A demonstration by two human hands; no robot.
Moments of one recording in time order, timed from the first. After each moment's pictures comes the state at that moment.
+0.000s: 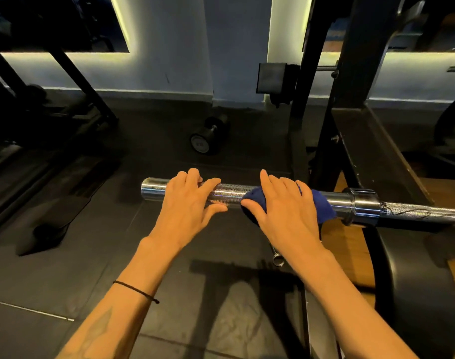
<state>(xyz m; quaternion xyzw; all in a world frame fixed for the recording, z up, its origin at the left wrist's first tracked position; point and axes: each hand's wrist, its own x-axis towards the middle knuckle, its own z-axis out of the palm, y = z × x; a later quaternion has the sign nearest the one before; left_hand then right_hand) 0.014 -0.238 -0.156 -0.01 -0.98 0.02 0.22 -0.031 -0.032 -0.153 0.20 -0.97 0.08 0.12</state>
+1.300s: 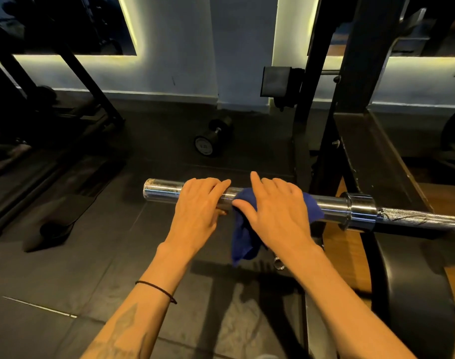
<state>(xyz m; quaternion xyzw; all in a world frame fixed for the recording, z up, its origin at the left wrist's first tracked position) 0.015 -0.217 -0.164 -0.05 -0.97 -0.04 0.23 -0.038 -0.037 -0.152 0.25 -0.96 0.05 0.11</state>
